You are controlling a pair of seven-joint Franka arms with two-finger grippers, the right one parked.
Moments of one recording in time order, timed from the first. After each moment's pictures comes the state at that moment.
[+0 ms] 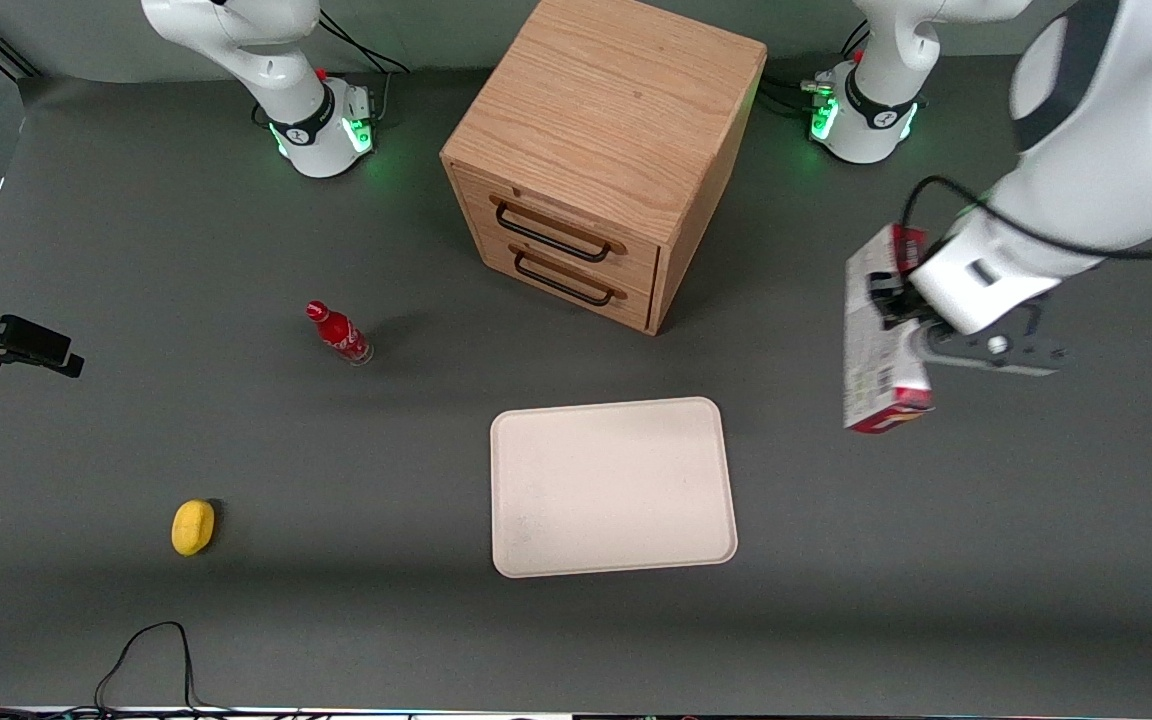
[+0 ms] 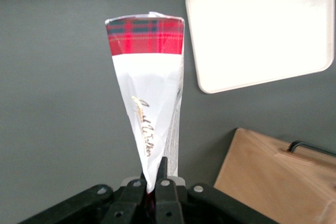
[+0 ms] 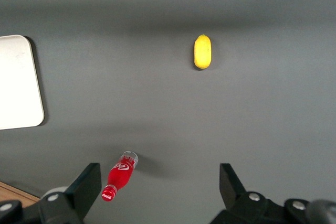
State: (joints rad) arm -0.19 0.20 -0.14 -1.48 -0.09 1.63 -0.23
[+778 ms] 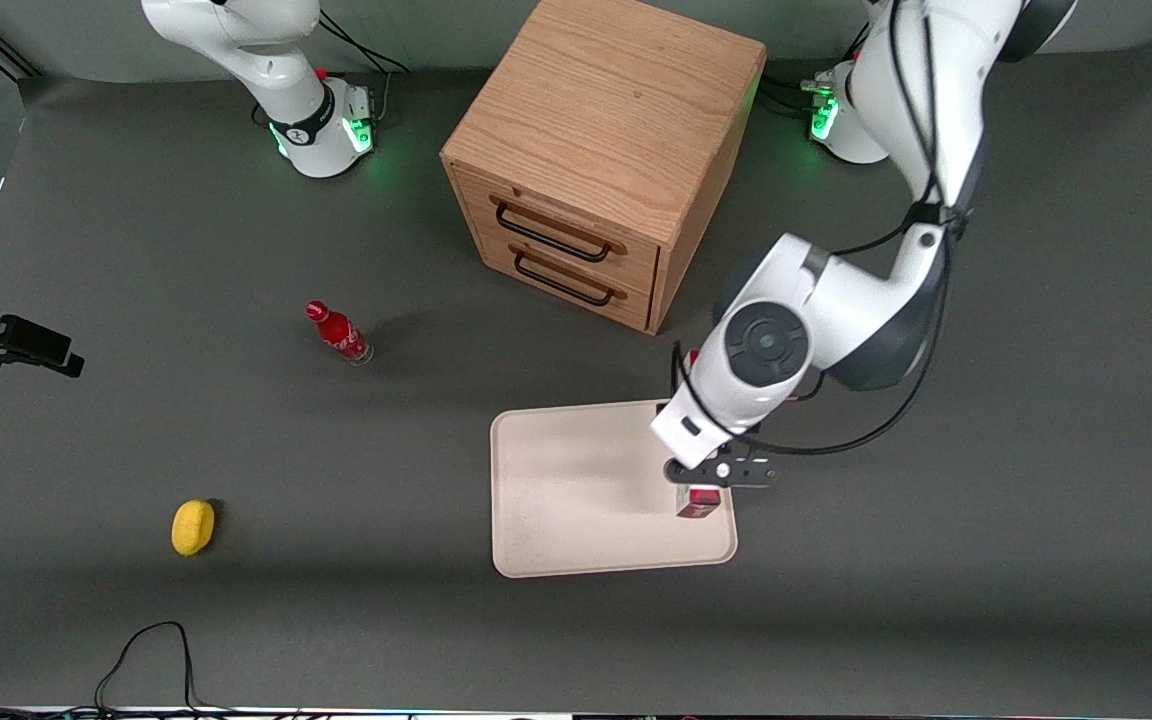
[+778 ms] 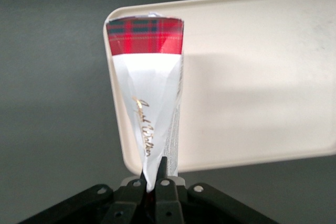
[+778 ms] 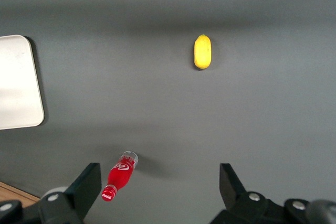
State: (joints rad) arm -0.42 0.72 -0.16 -1.24 0.08 1.96 -0.54
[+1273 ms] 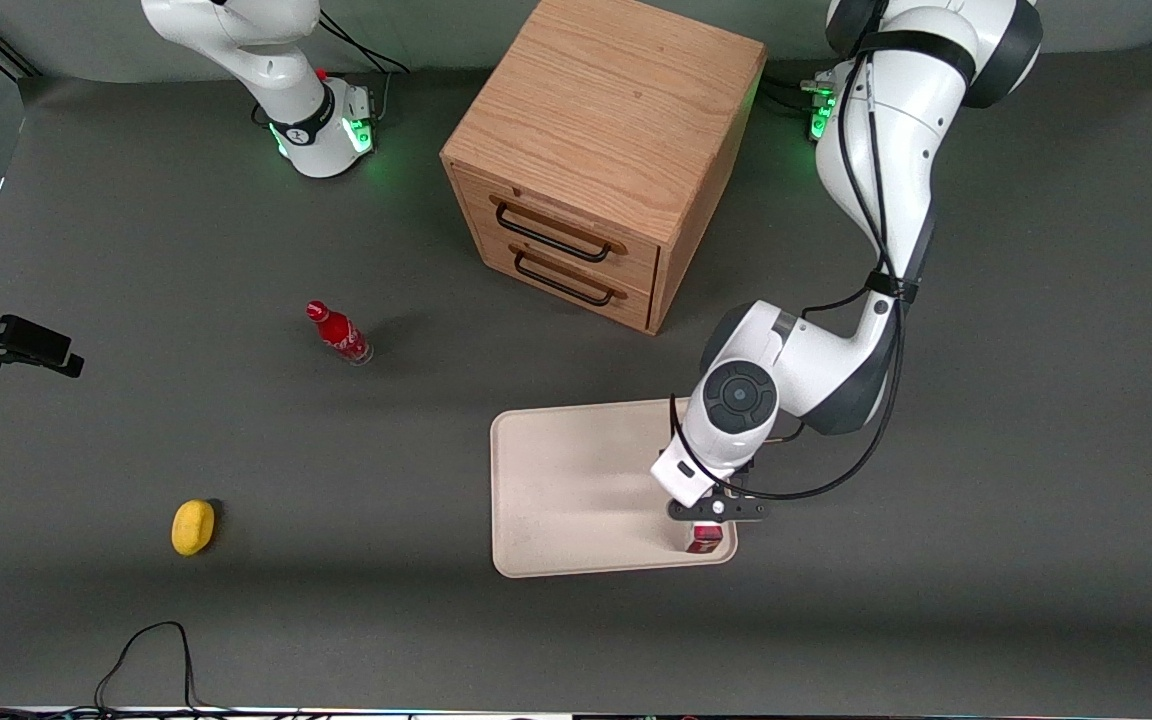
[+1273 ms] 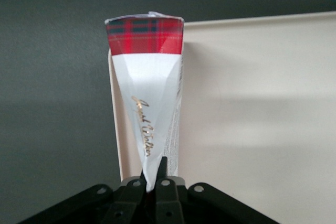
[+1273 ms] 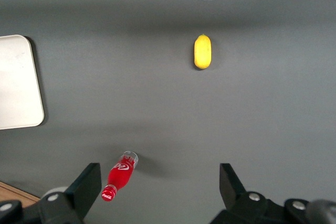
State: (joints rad) arm -0.45 0.84 -0.06 -1.23 0.09 2.10 -0.55
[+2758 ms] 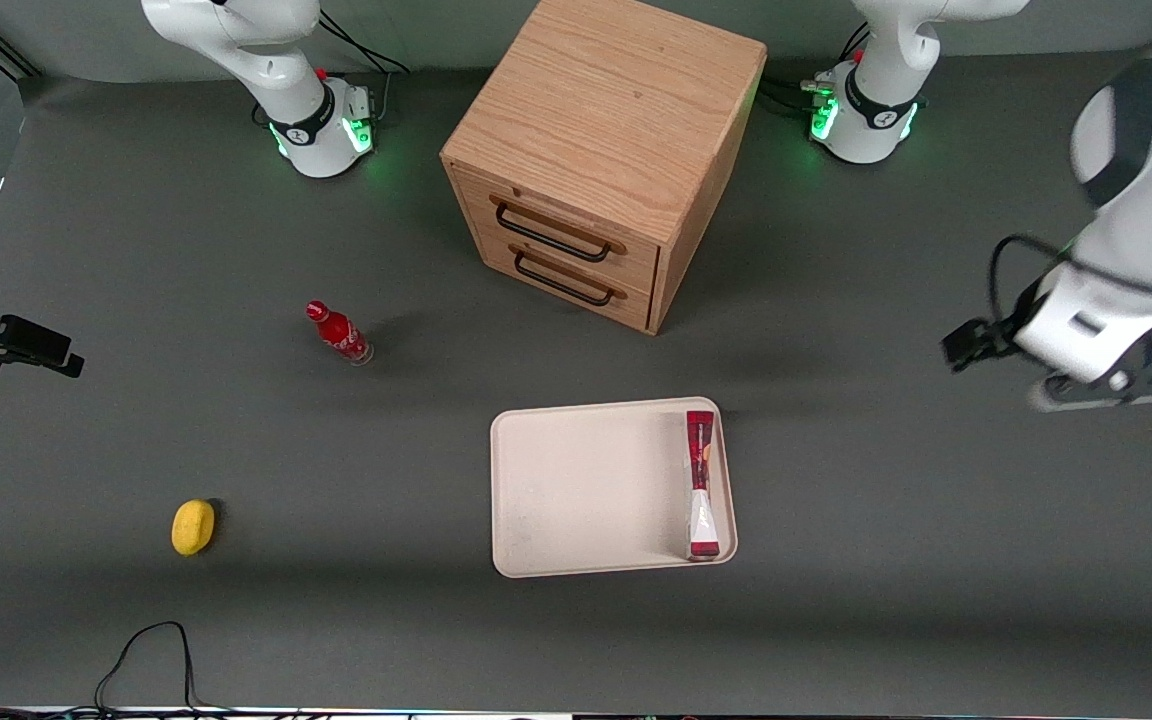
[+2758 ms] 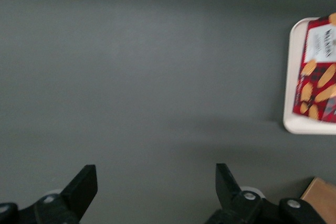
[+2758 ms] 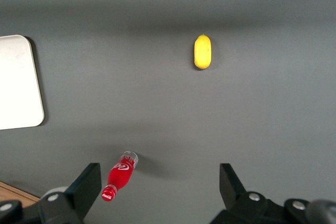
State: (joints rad) arm -0.06 0.02 -0.03 -1.76 0.06 1.78 -0.19
